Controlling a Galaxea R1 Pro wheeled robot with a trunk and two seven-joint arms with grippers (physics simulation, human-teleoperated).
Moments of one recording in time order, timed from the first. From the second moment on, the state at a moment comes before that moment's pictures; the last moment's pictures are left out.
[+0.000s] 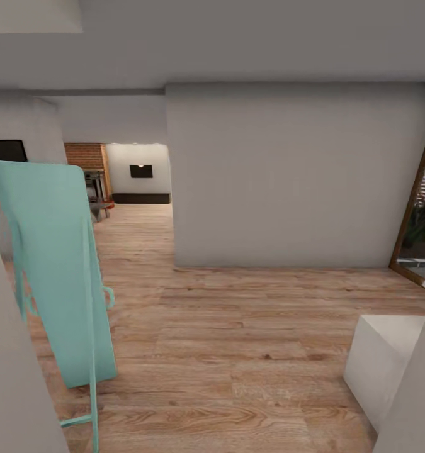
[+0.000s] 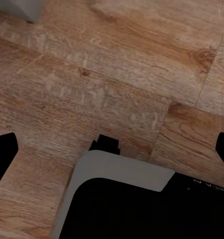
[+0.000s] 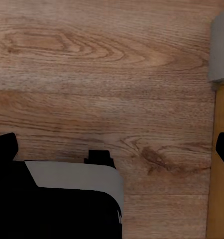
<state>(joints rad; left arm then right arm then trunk) -0.19 0.02 0.06 -0.04 0.25 -0.05 0.09 -0.18 0.01 0.10 0.03 -0.03 -0.18 -0.10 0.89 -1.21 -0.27</state>
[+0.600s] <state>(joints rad) -0.19 0.02 0.06 -0.04 0.25 -0.05 0.09 -0.18 0.01 0.10 0.03 -0.03 -0.18 -0.10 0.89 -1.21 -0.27</state>
